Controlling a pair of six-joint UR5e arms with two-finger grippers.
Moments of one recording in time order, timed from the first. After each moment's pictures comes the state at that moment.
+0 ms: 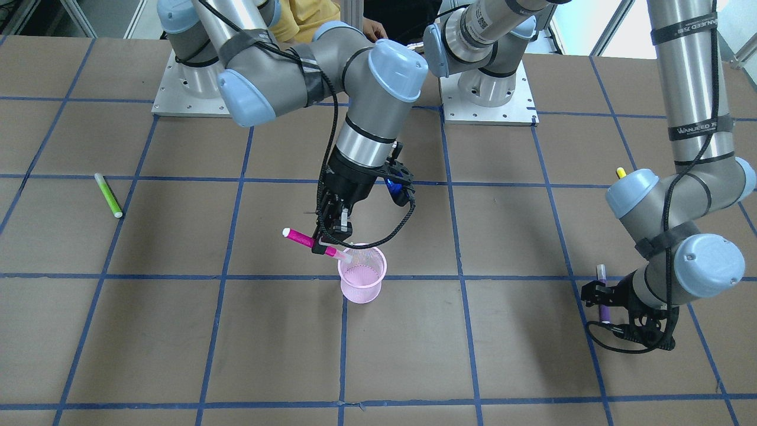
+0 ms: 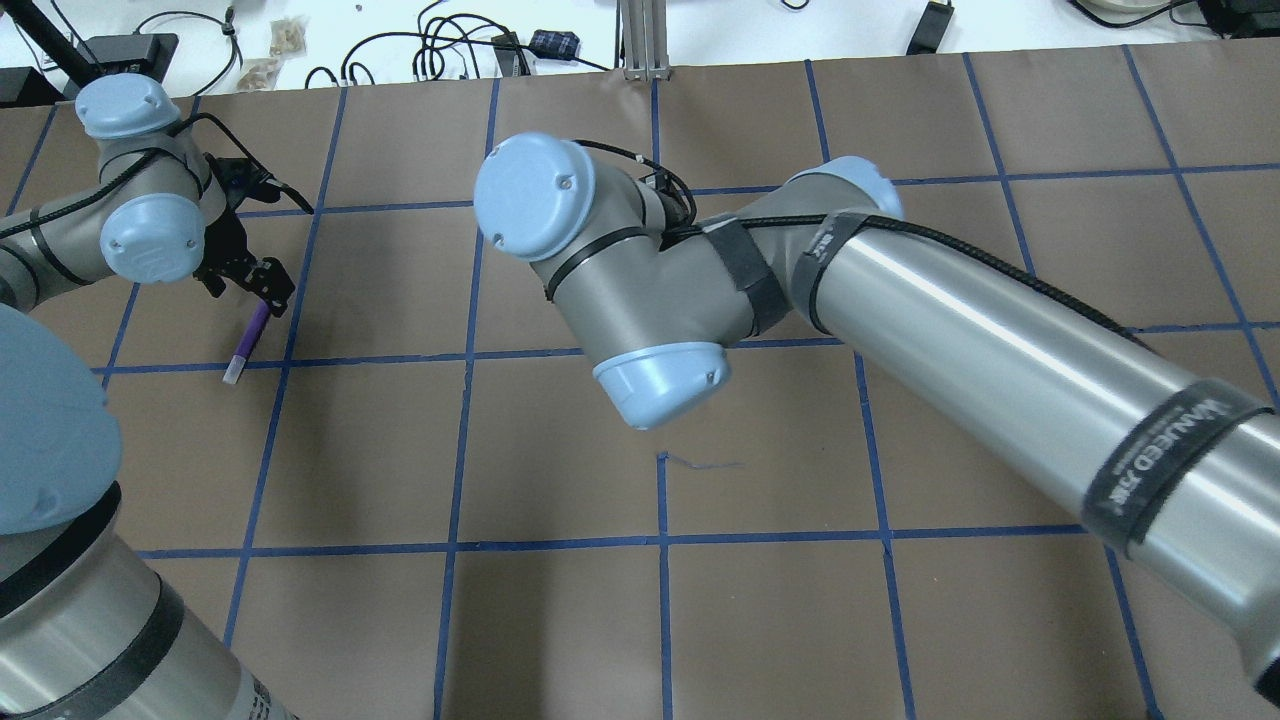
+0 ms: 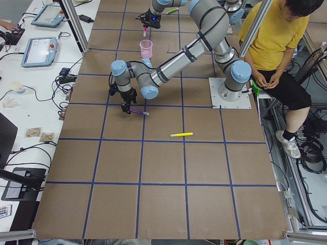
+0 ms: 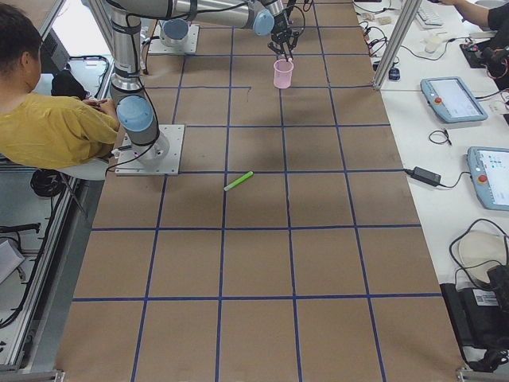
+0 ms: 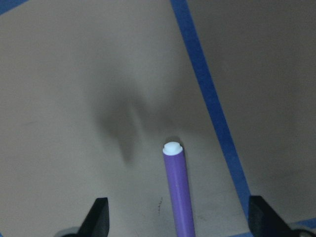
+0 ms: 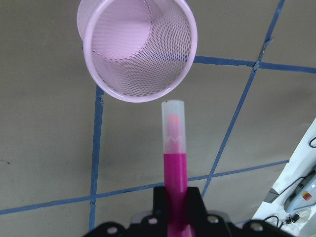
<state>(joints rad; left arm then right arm) -1.21 -2.16 -1.60 -1.00 1.75 0.65 2.14 -1.16 1.63 -2.22 -2.17 -1.19</state>
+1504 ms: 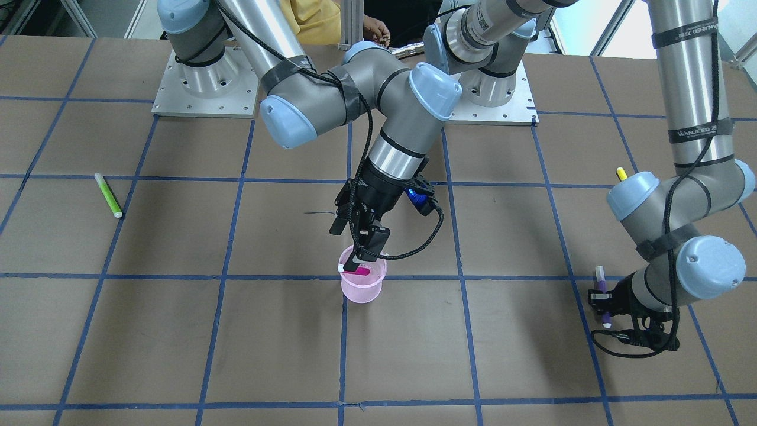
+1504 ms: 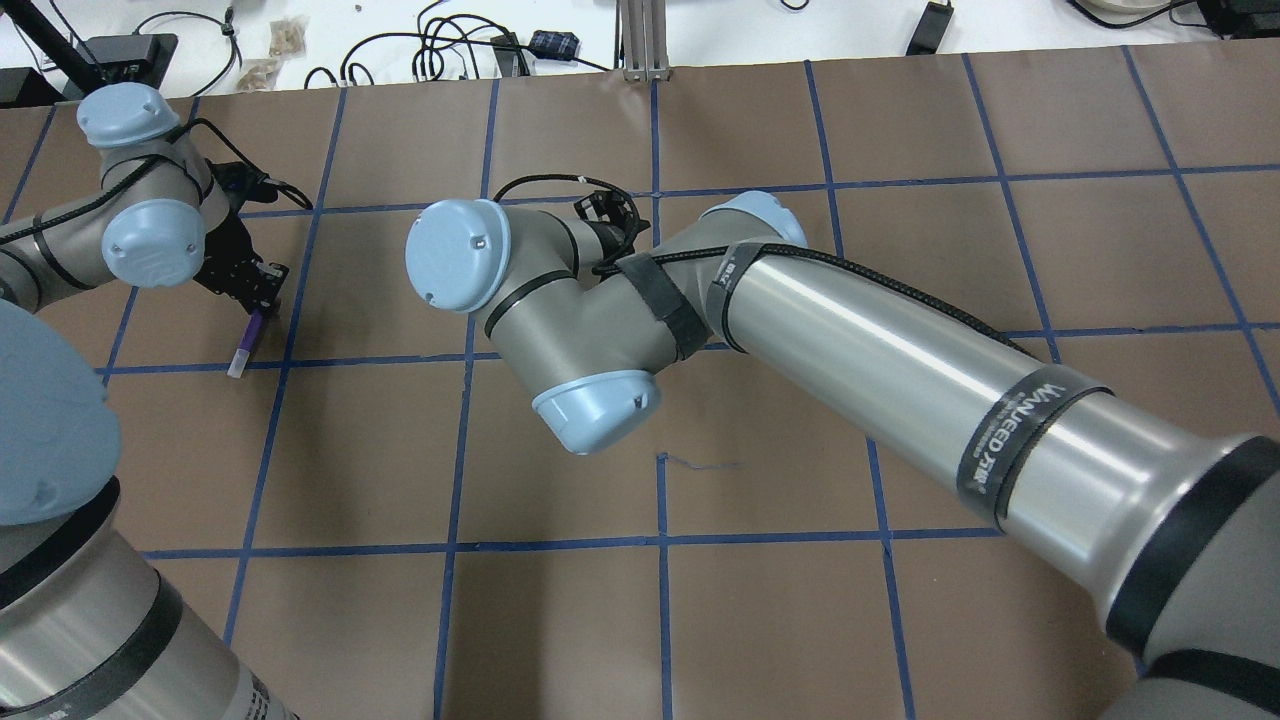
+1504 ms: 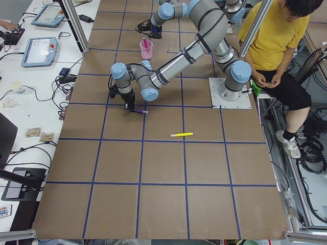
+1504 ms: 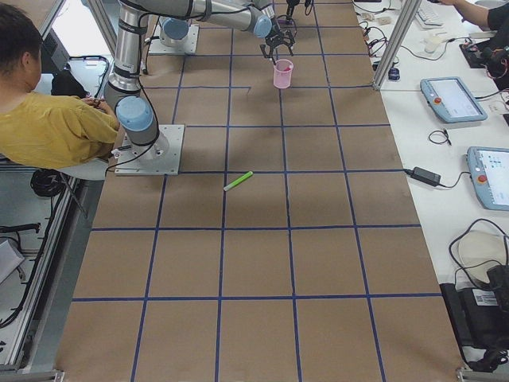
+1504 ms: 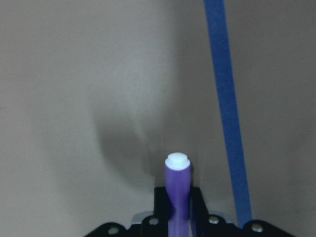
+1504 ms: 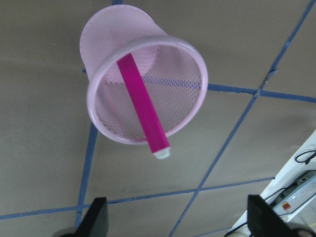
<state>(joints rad) -1.20 -2.15 -1.60 -1.00 1.71 0.54 2.16 -1.11 1.57 -2.22 -2.19 -1.24</state>
